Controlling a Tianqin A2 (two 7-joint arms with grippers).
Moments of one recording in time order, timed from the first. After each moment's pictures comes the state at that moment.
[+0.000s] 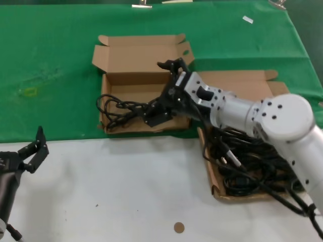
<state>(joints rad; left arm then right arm) 0.00 -0.30 1.60 -1.60 -1.80 0.00 0.00 0.75 0.26 -1.96 1.07 1.45 -0.59 -0.04</state>
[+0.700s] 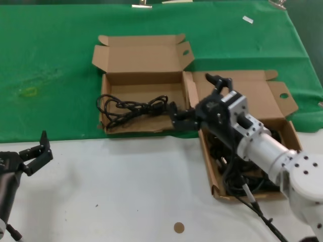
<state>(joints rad) 0.00 -0.30 1.60 -1.60 -1.80 0.00 0.00 0.39 0.28 -1.79 1.33 1.62 -0.31 -0.02</state>
